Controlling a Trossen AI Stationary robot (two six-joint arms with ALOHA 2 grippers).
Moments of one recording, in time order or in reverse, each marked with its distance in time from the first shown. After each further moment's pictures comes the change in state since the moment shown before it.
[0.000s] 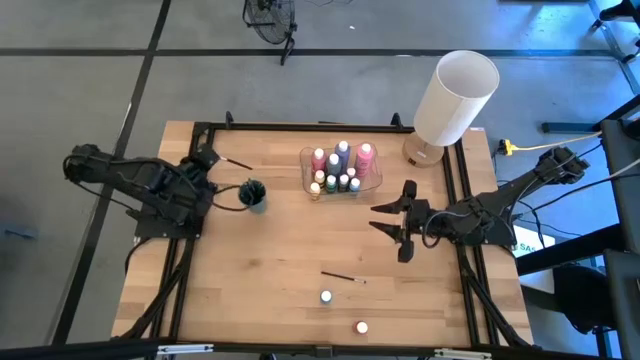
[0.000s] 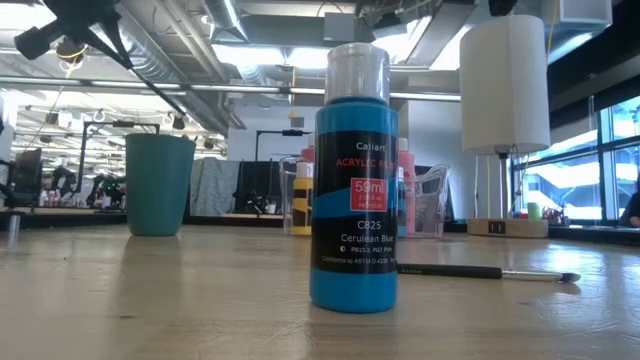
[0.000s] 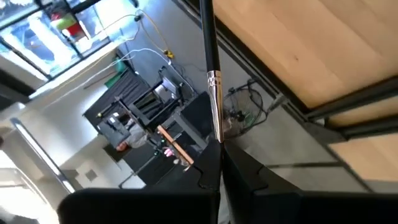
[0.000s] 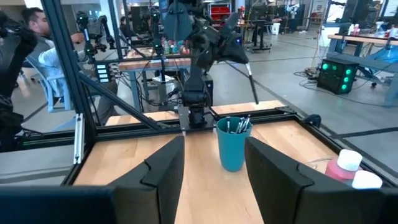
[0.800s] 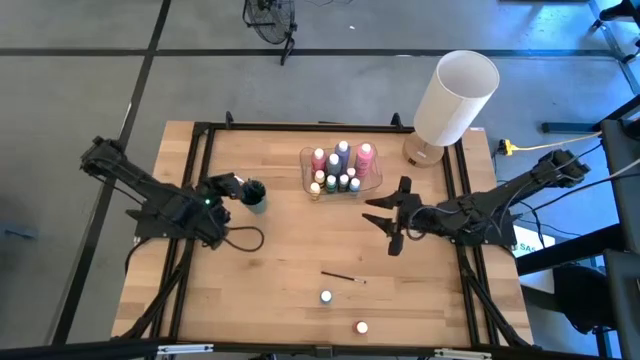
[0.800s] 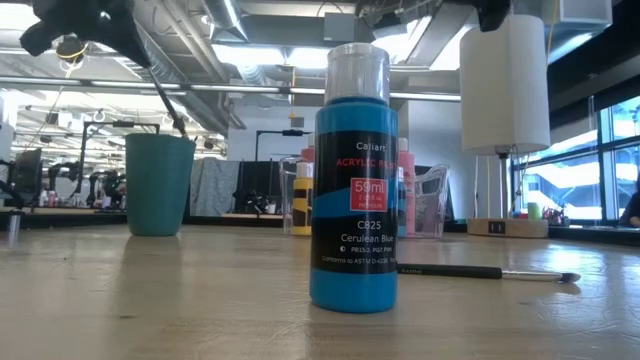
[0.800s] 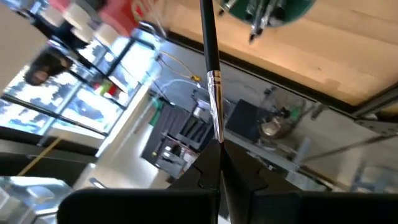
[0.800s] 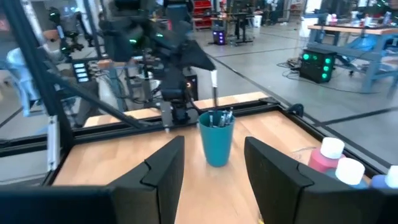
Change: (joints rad) left arm -0.235 0.278 0.023 0.002 -0.020 0.063; right arm -0.073 0.050 0.000 0.018 0.002 0.042
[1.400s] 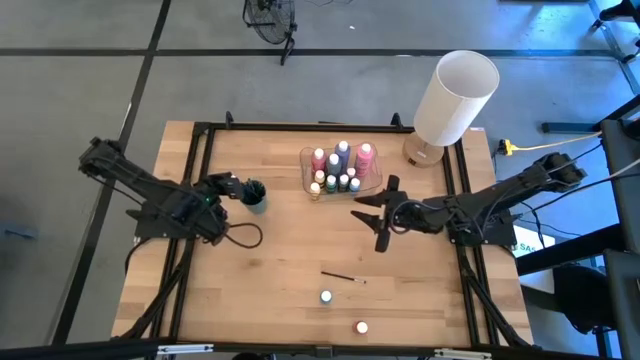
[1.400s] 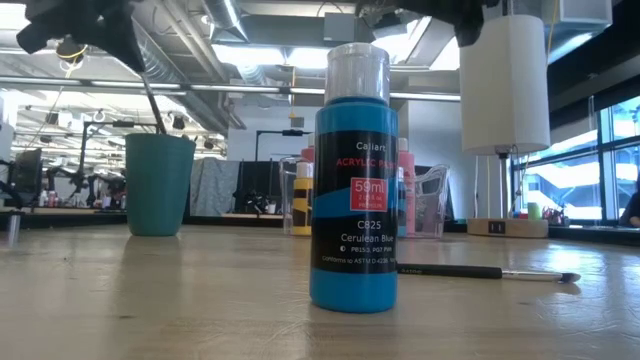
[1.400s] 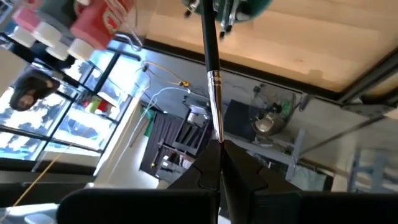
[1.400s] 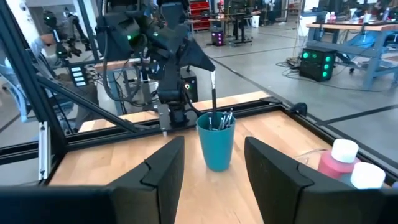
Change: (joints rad) left arm 0.039 -0.019 -0.001 -0.002 0.053 0.127; right arm -0.081 0.112 0.000 0.129 -0.073 0.006
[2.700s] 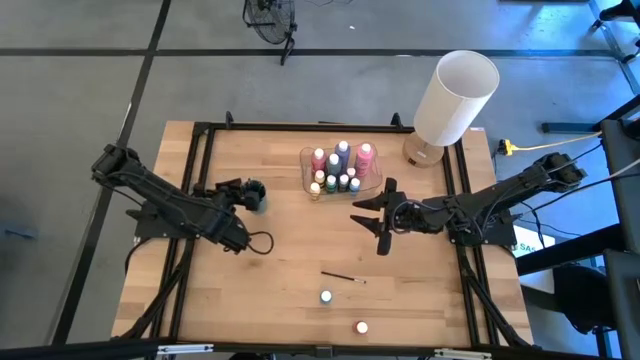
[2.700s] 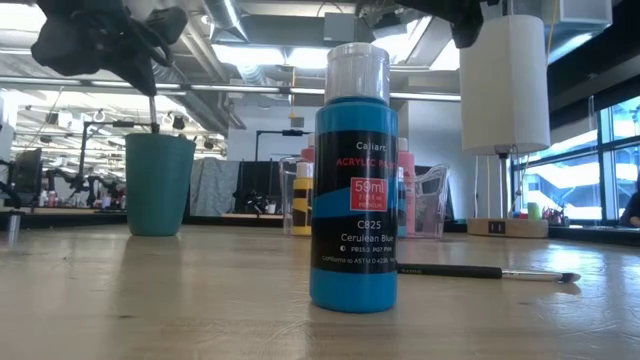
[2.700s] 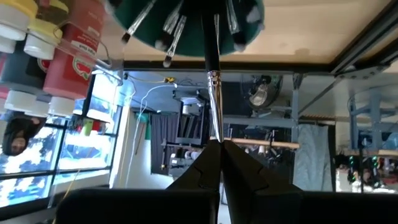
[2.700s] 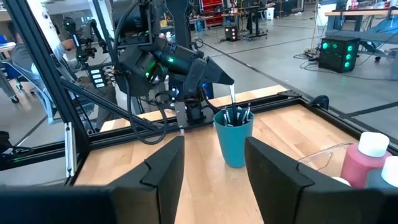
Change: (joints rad) left arm 0.045 0.242 -0.014 0.036 0.002 0.109; right arm 0.000 0.000 0.000 -0.004 -0.061 0.059
